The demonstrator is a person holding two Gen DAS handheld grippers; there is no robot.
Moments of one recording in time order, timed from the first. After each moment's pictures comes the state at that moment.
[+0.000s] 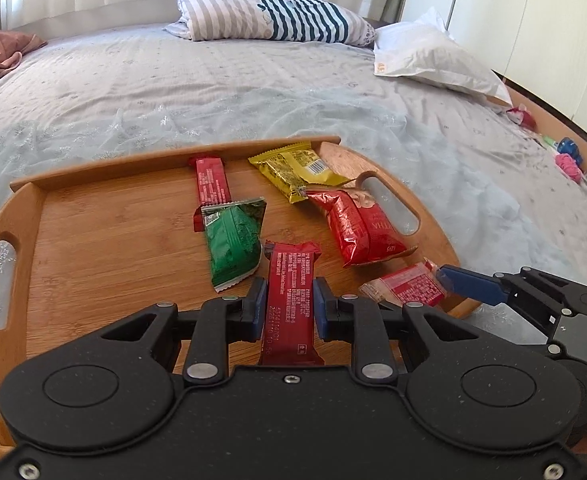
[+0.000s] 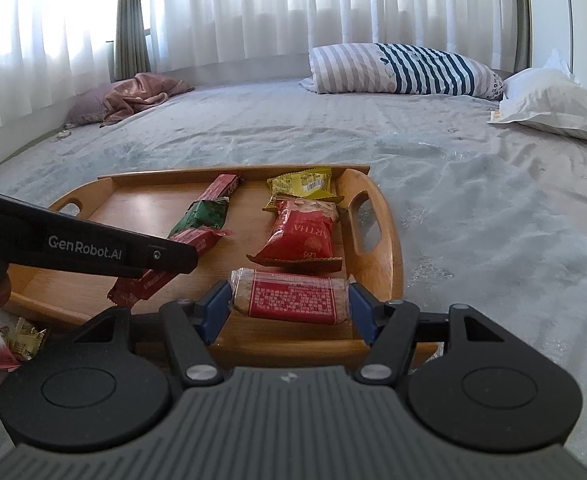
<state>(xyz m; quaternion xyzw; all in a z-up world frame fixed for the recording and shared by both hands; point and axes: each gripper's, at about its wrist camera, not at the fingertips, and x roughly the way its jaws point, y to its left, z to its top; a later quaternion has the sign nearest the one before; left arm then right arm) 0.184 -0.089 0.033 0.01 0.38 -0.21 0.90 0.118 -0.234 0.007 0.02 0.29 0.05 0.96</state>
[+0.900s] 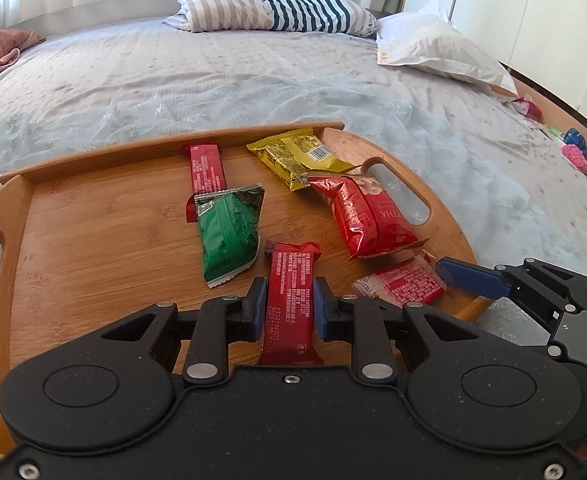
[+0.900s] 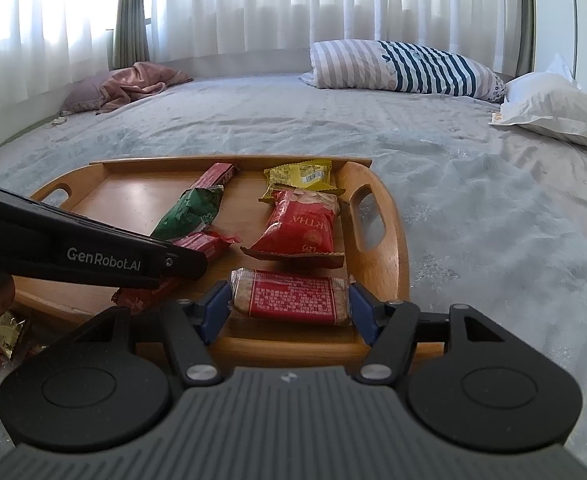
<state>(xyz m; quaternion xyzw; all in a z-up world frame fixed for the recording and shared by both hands) 0.193 -0.098 0.017 0.02 0.38 -0.21 0.90 0.128 -0.229 -0.003 0.00 0.29 0.05 0.95</state>
